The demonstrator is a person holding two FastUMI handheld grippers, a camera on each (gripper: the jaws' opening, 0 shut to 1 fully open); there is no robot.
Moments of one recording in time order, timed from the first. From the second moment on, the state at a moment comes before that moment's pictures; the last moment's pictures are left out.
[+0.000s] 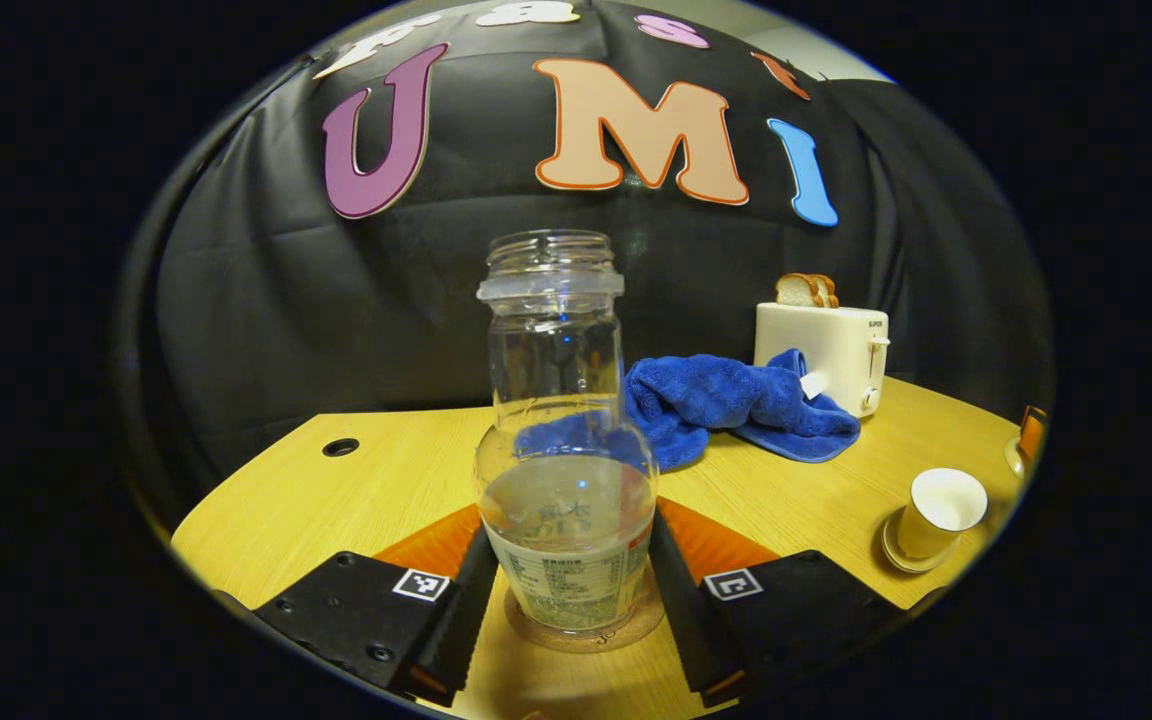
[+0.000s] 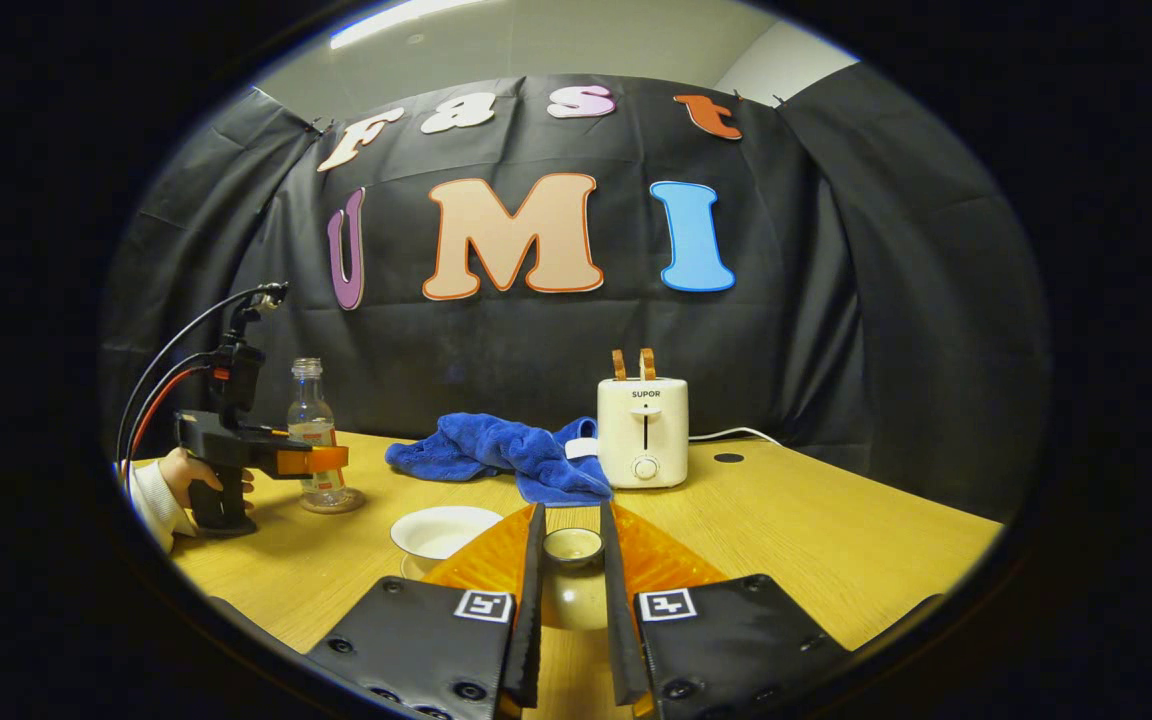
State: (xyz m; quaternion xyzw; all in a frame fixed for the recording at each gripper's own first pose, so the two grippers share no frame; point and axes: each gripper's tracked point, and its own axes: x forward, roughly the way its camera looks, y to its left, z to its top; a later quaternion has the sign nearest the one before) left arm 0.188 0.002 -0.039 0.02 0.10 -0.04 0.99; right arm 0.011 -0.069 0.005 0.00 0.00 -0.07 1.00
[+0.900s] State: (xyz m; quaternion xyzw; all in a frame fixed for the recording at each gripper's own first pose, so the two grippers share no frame) left arm 0.098 0.004 -0.003 0.03 0.00 0.00 1.00; right arm 0.040 -0.015 0.000 0.00 0.01 0.05 1.00
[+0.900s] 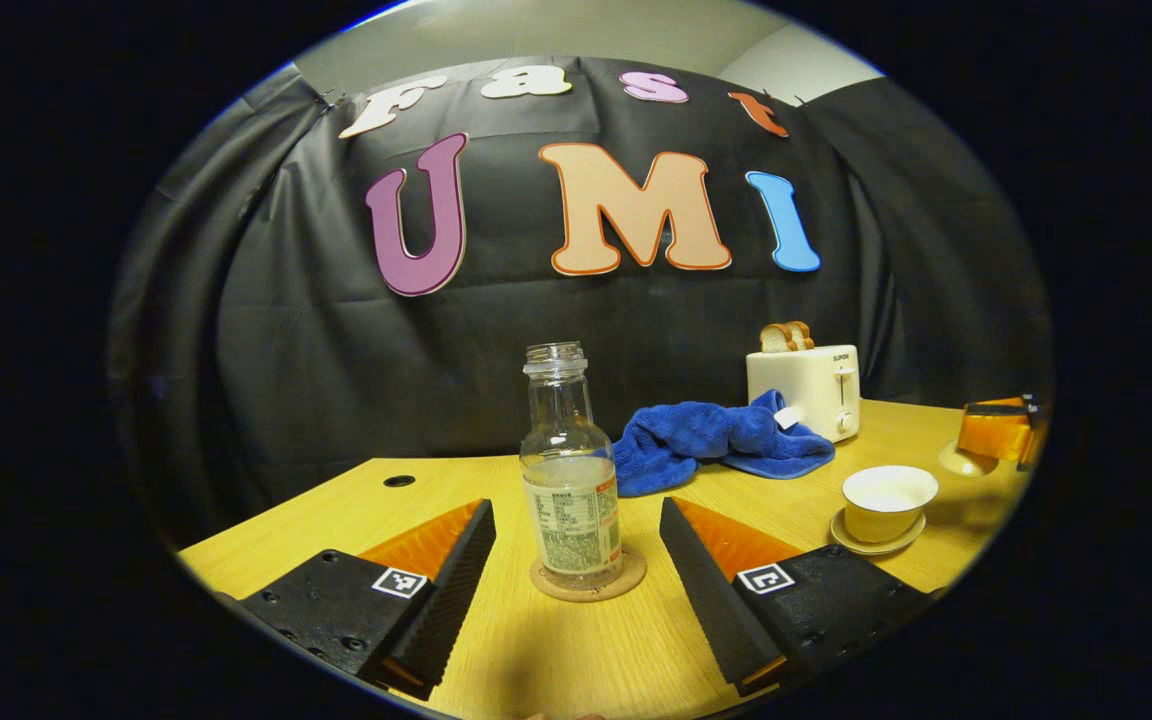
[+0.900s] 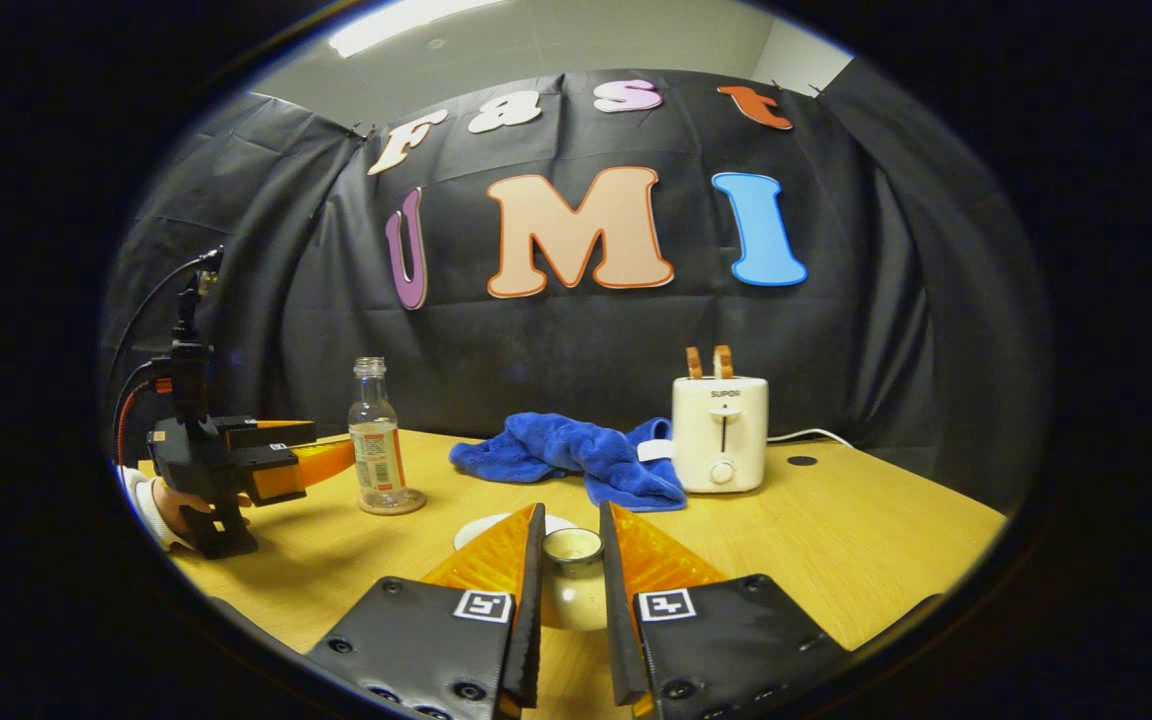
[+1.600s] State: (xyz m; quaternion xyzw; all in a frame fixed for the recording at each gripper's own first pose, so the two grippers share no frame) left arm 0.092 0.010 -0.006 0.00 0.00 0.01 1.00; right arm 0.094 0.027 -0.022 -0.01 0.07 0.09 0.99
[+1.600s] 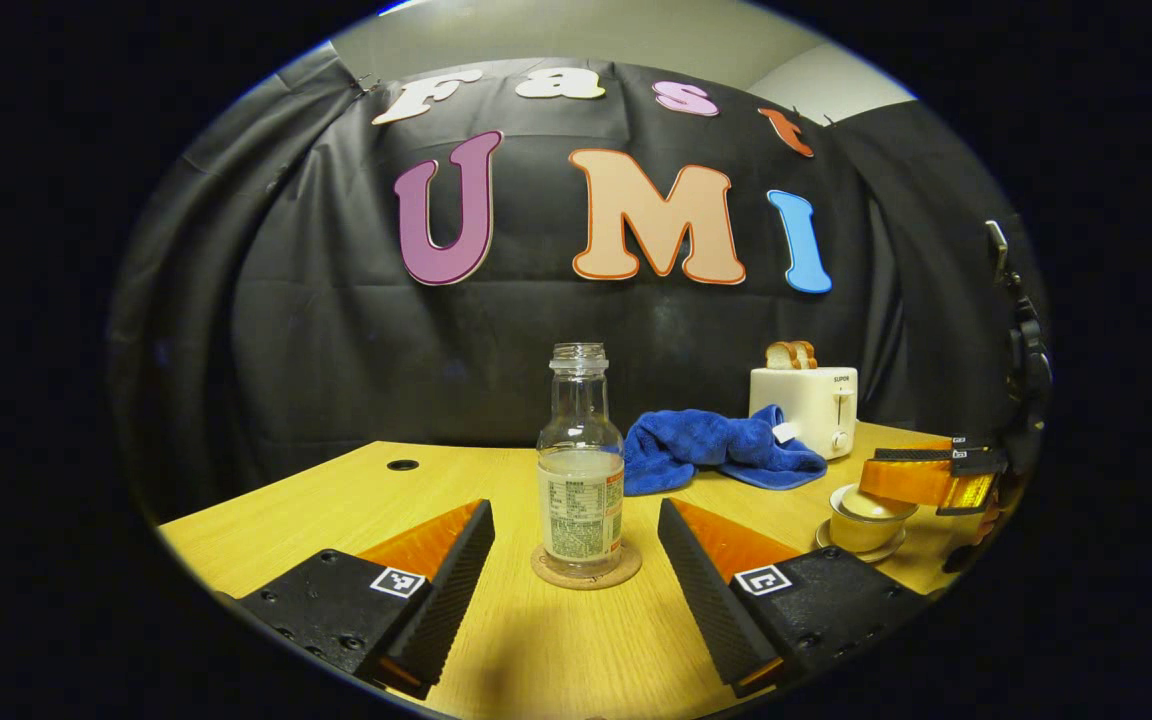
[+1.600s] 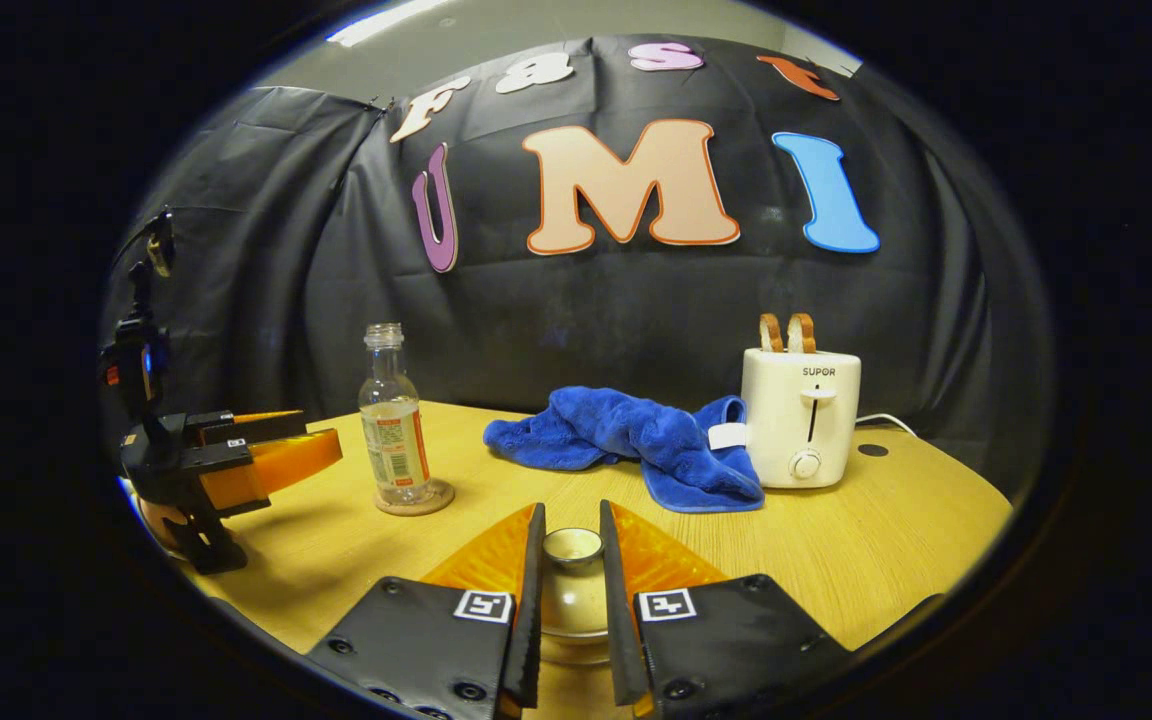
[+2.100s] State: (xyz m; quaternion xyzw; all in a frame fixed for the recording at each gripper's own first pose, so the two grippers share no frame) left arm 0.093 0.010 -0.007 0.00 0.00 0.01 1.00; right arm 0.095 0.027 -0.027 -0.01 0.09 0.09 0.99
